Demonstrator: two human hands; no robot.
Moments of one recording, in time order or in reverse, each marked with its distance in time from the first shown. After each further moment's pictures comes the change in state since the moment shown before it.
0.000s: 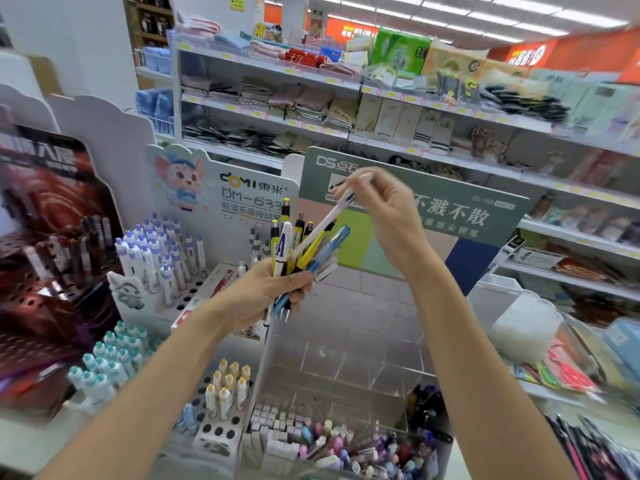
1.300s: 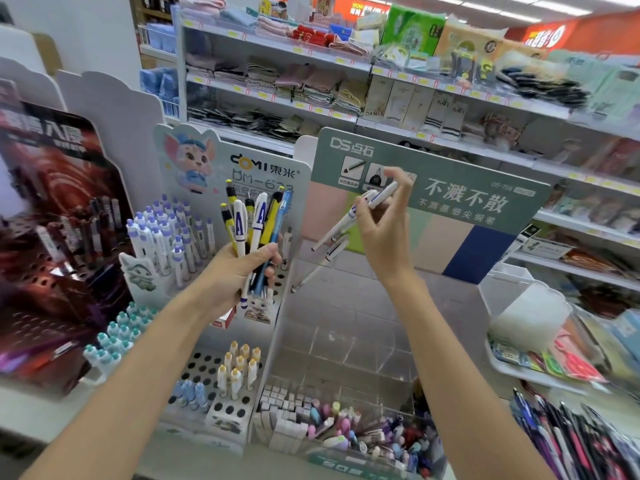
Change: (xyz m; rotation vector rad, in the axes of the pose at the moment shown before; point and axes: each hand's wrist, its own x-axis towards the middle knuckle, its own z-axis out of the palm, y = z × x) left_hand -0.019 -0.009 -0.036 -0.217 0.303 0.057; right_hand -0.021 0.063 0.018 -0.361 0.227 -0.181
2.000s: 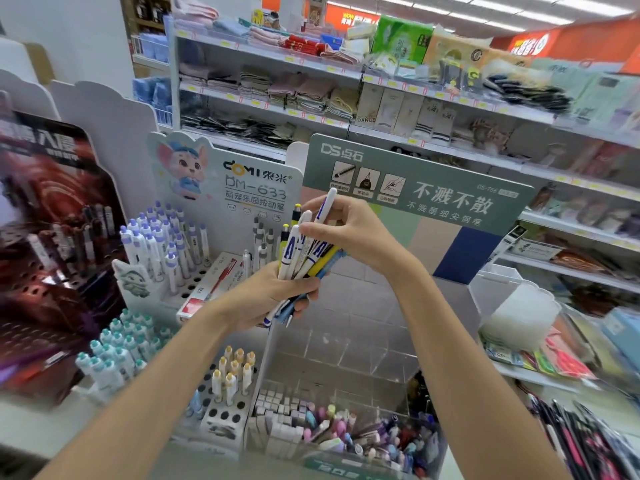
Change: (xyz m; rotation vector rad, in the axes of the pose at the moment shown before) left_hand -0.002 -0.011 0.034 0.282 -0.369 -0.152; right_hand 0.014 -0.041 -0.004 0.103 -0.607 0.293
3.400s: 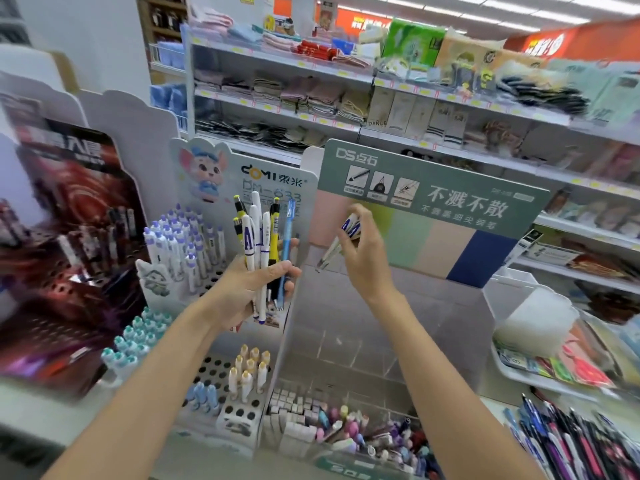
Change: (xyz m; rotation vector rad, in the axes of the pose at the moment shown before) left_hand -0.028 0.001 -0.029 -0.260 0.253 0.148; right_hand 0.005 0.074 0.037 -0.314 0.490 -0.173
